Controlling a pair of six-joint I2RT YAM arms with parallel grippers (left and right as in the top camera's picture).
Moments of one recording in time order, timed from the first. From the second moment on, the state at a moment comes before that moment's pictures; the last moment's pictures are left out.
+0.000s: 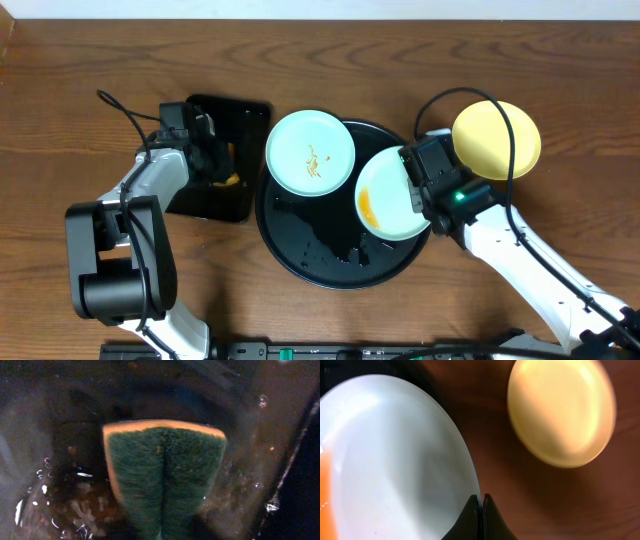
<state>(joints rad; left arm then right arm) 0.10 1.83 1.02 -0.42 0.21 -0.20 0.51 1.42 0.93 -0.62 0.47 0.26</state>
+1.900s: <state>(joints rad) 0.10 1.83 1.02 -0.41 0.21 -0.20 0.52 1.42 1.07 -0.46 0.82 -0.05</state>
